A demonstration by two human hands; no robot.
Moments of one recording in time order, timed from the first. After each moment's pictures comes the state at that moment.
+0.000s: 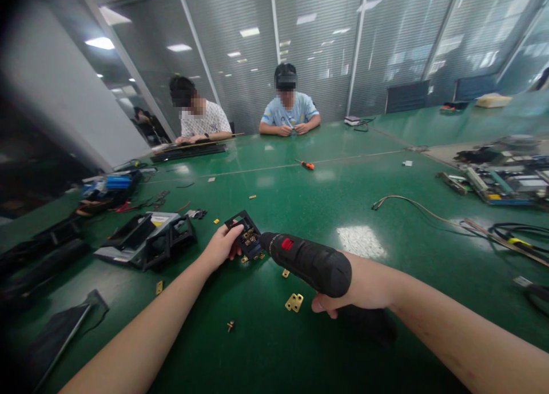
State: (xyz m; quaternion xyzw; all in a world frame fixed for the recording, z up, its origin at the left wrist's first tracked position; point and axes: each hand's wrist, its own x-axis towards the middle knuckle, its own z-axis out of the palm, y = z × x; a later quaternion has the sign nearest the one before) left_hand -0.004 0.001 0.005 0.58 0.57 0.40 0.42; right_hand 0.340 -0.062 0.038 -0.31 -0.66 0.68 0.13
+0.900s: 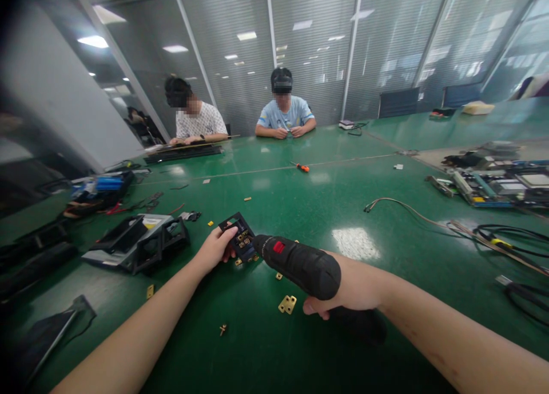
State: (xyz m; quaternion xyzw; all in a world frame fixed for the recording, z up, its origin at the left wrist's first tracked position) left_hand -0.006 0.004 0.002 0.57 0.58 0.40 0.42; right_hand 0.334 -0.065 0.057 -0.33 -0.67 0.66 0.10
